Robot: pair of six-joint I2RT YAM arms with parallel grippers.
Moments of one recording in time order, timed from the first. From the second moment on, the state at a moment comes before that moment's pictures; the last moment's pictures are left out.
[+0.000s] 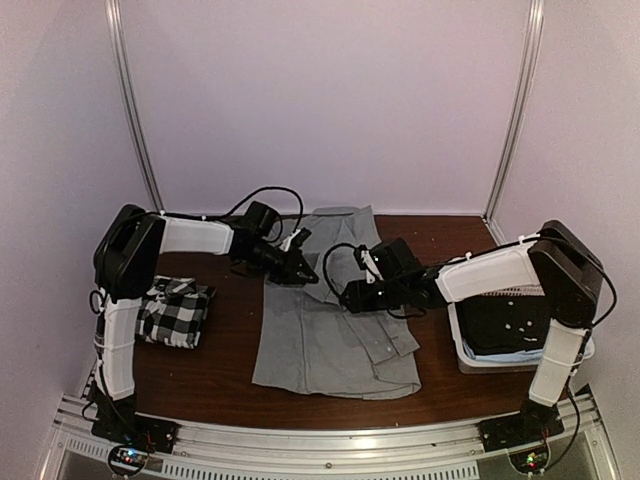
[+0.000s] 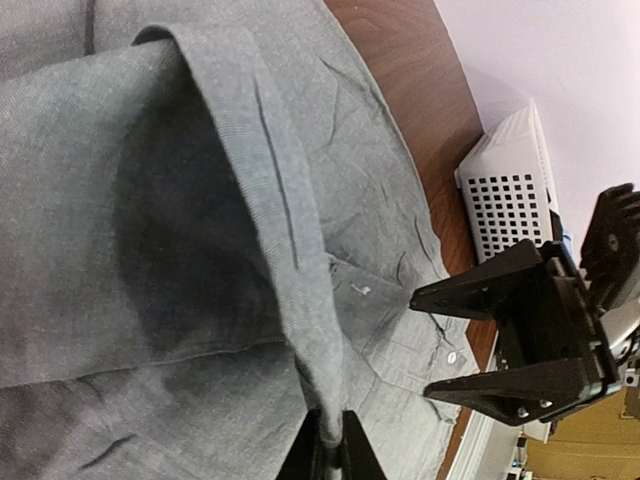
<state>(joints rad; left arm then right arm) -0.55 2.18 1.54 -0.27 0.81 -0.38 0.78 1.84 1.05 0.06 -0.06 0.52</state>
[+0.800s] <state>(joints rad) -0.58 2.18 1.62 -0.23 0.82 -0.52 0.78 1.92 1.00 0.26 -0.05 0.53</state>
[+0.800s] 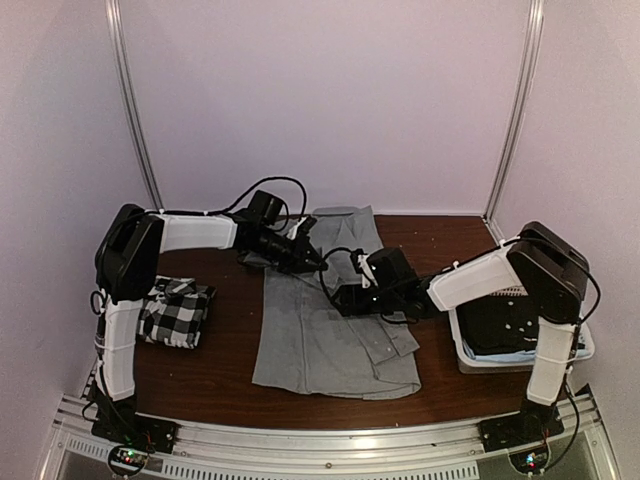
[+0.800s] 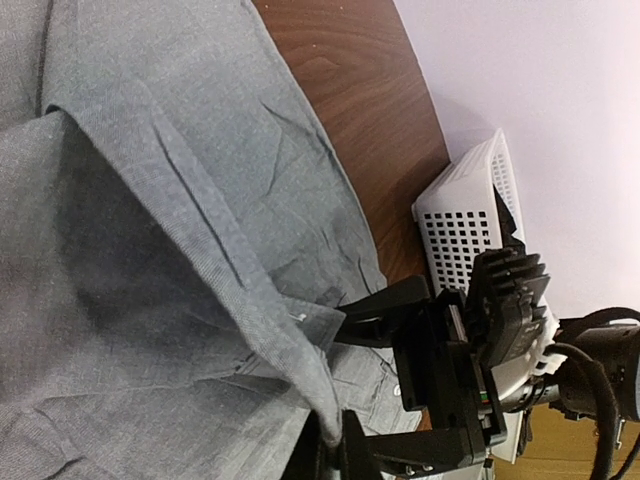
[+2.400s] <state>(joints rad) -0.55 2.14 1.58 -0.21 0.65 -0.60 0.73 2.01 1.11 0.32 -0.07 0.63</state>
